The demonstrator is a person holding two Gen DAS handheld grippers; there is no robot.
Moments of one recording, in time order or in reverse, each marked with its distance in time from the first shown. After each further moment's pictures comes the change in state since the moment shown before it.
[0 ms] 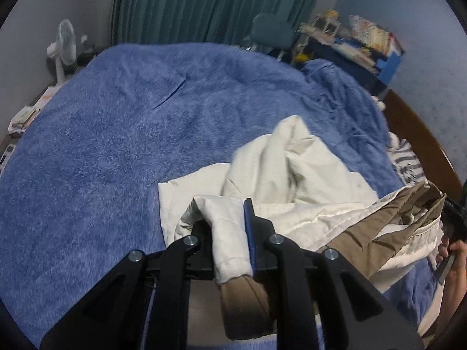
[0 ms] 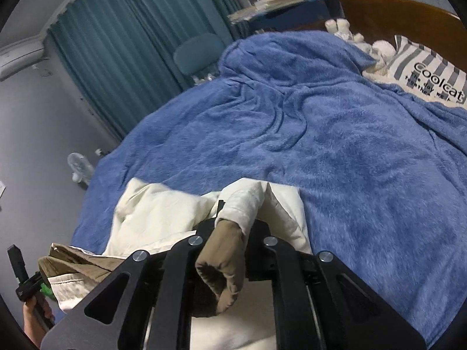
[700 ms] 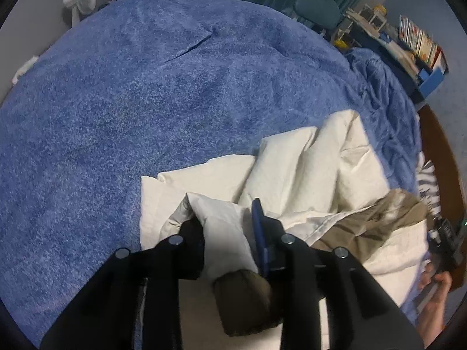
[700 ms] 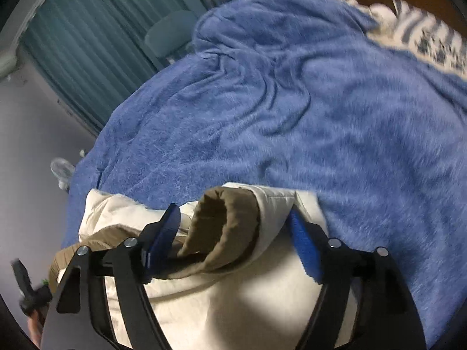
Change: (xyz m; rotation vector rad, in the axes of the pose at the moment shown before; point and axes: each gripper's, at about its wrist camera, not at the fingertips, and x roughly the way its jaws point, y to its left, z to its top) left arm 0.100 0.024 0.029 -0.207 0.151 0.022; right arm 0.113 -0.011 0.017 0.056 0.090 -0.045
